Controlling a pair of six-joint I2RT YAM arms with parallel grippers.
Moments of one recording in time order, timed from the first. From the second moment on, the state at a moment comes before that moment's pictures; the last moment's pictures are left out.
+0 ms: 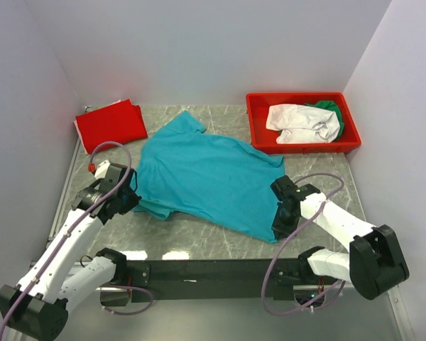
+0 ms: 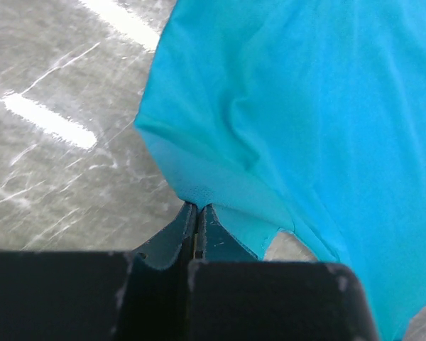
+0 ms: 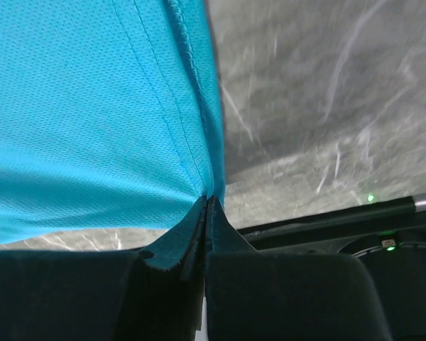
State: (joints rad) left arm -0.35 0.88 0.82 -0.94 -0.30 -0.96; right arm 0.41 1.19 0.62 -0.95 0.00 0.83
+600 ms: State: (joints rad) left arm -0.35 0.73 0.82 -1.07 -0.32 -0.98; right arm 0.51 1.03 0.52 -0.98 -0.05 0.95
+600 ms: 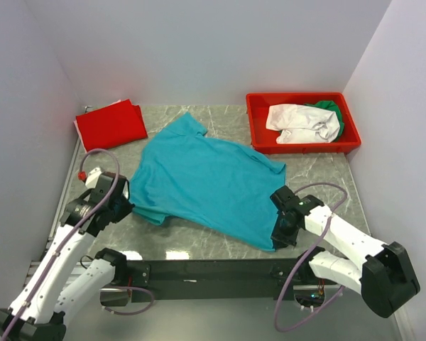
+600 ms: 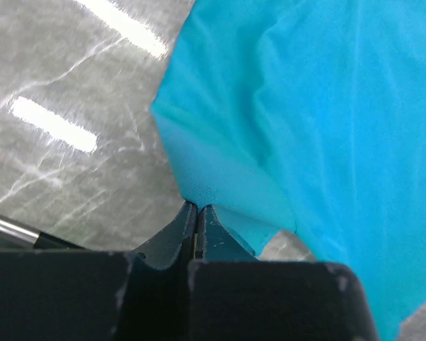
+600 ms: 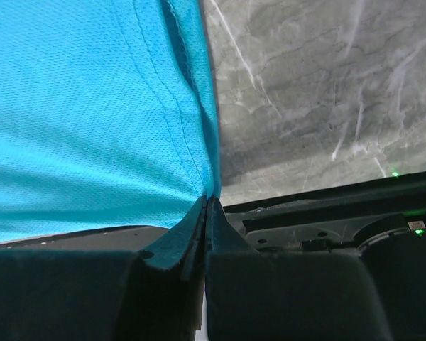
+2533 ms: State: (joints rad) left arm -0.28 1.78 1.47 -0.56 -0.27 -0.46; right arm 0.19 1.59 1.03 -0.90 0.01 0.74
